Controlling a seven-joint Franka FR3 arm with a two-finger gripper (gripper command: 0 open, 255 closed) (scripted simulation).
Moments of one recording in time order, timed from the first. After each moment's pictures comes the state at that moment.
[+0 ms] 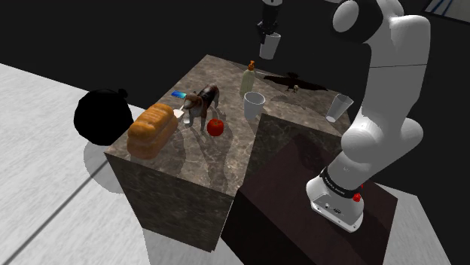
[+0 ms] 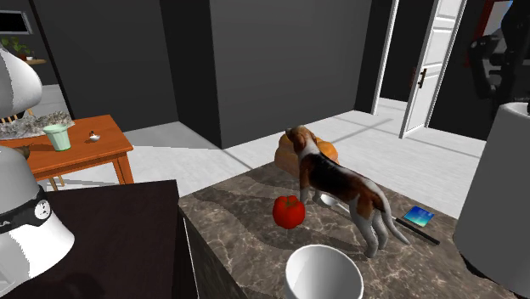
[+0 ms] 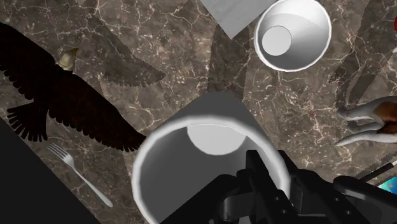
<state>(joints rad) -0.41 0.53 0.02 -1.17 -0.10 1.71 -0.18</state>
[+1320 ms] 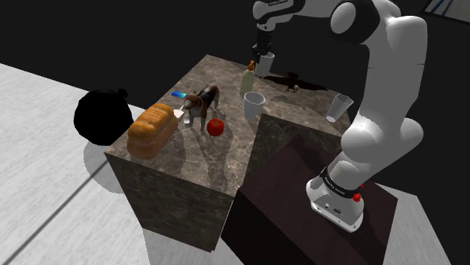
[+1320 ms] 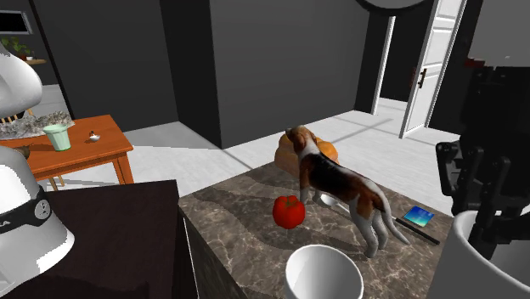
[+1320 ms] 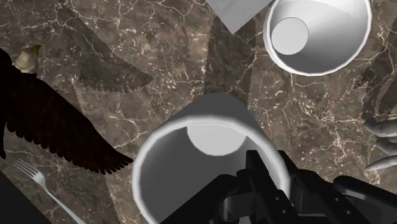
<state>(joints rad) -0.42 0.55 0.02 -1.40 -0.11 1.96 -0.16</state>
